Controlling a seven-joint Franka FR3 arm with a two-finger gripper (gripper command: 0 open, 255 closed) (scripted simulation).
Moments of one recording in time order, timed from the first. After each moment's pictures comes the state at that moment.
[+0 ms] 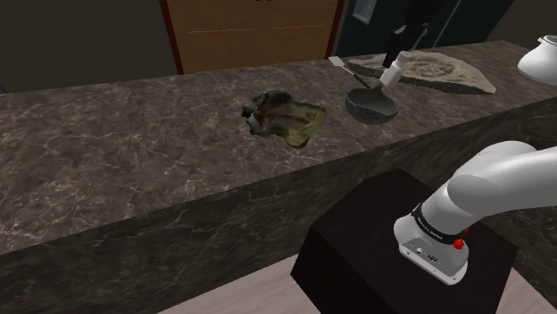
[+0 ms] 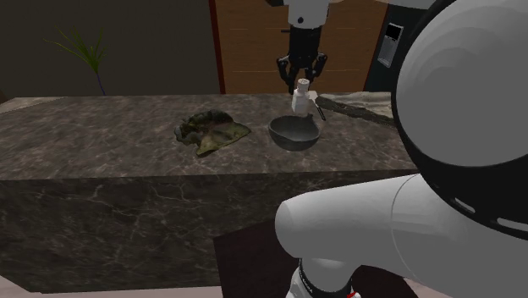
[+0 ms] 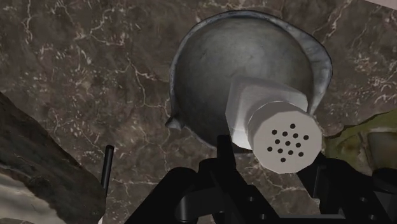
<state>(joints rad) -0.13 -0.68 -0.05 -2.30 -0.06 1.71 -0.14</state>
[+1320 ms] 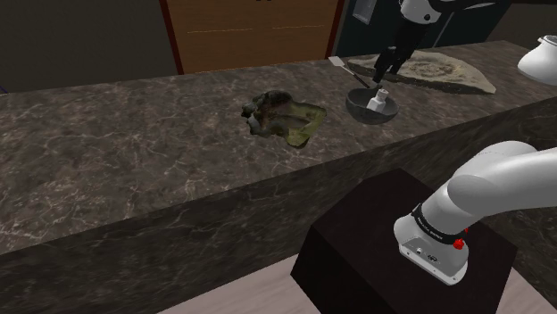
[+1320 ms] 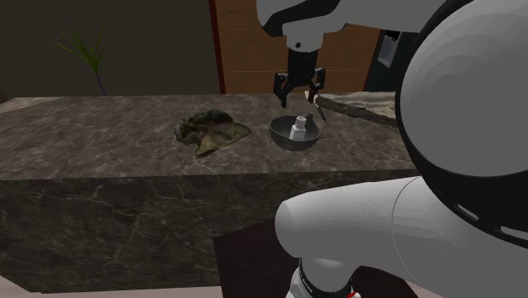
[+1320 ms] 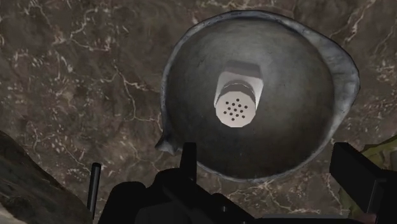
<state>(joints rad) -0.13 -0.69 -0.06 -2.43 -0.06 1.84 -0.14</state>
